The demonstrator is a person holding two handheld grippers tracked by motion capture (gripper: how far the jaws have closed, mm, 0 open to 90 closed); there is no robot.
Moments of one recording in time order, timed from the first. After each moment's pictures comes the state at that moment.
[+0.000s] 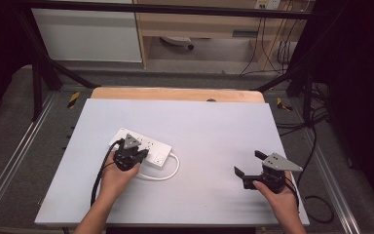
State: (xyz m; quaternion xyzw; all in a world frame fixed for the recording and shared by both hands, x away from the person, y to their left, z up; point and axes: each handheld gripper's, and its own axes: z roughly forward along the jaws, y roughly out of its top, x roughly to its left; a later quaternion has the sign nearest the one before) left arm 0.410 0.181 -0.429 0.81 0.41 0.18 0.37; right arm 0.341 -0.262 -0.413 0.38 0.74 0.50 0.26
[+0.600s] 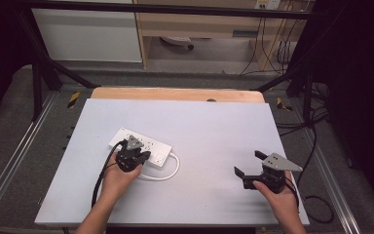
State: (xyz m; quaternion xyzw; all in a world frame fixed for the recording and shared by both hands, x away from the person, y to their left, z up) left arm 0.408 0.173 -0.430 0.82 0.40 0.18 0.37; right arm 0.341 -0.261 -0.413 0.38 0.74 0.50 0.26
